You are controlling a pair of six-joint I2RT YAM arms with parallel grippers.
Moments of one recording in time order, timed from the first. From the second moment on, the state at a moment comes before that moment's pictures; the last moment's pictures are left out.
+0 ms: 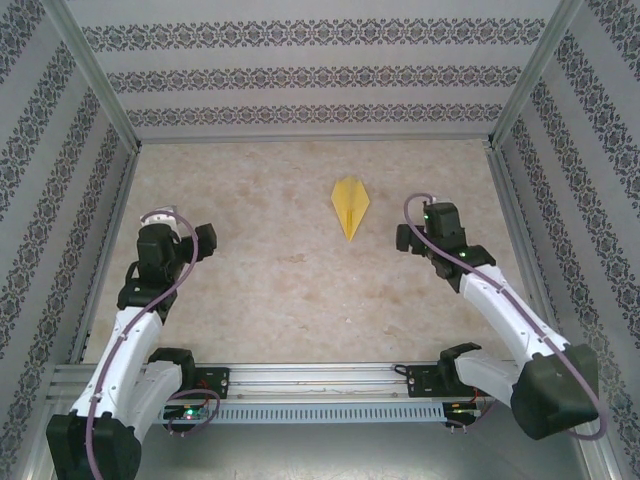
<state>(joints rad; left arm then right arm) 0.00 0.79 0.55 -0.27 -0.10 -0.26 0.23 1.06 0.70 -0.41 0.22 0.25</state>
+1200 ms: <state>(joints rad) 0.00 0.81 0.52 -0.21 -0.12 -0.24 0.01 1.06 0.27 0.34 0.11 0.15</state>
